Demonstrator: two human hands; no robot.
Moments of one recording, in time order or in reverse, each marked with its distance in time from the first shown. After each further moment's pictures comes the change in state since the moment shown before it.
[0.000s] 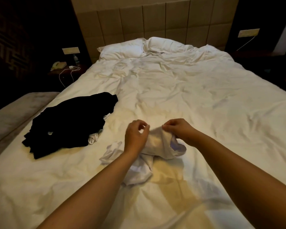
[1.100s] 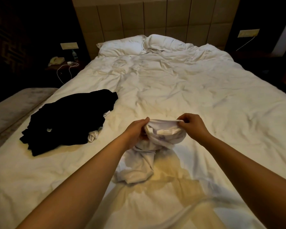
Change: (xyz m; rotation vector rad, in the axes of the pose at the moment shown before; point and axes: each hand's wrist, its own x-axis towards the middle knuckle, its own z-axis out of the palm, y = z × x) left_hand 0.030 0.010 -0.019 -0.716 -0.526 -0.581; right_hand -0.010 0.008 -0.025 -0.272 0.321 -0.181
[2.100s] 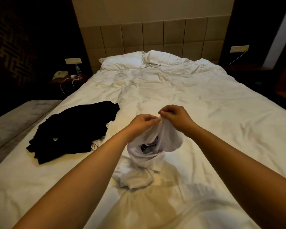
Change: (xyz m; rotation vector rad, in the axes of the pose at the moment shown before) left_hand -0.032 0.062 0.020 0.505 -0.006 0.314; right_hand -0.010 -0.099 -0.002 0.071 -0.075 -0.225
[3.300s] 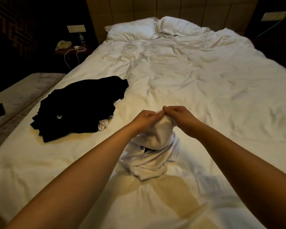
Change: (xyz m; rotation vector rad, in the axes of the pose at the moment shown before) left_hand 0.004 -0.074 -0.015 -0.015 -0.033 -0.154; right_hand 0.013 0.062 0.079 0.336 -0.202 0.267
